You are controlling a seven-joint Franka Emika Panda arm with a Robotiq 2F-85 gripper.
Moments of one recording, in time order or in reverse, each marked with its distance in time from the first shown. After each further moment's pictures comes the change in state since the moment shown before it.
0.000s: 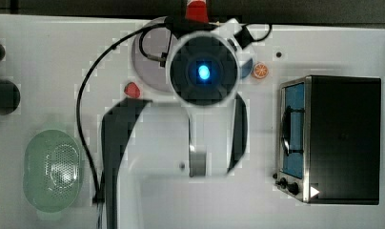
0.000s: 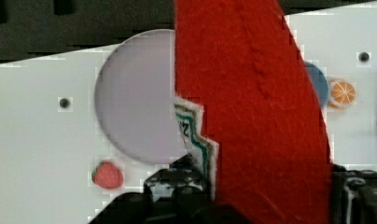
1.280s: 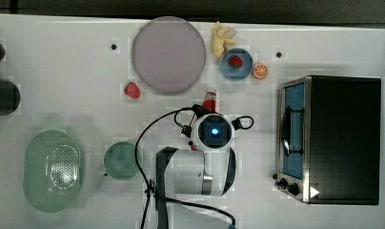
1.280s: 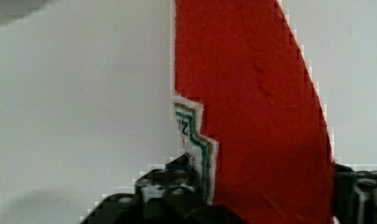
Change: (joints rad) arm -0.023 0.256 -0.052 -0.505 0.004 0.440 0.121
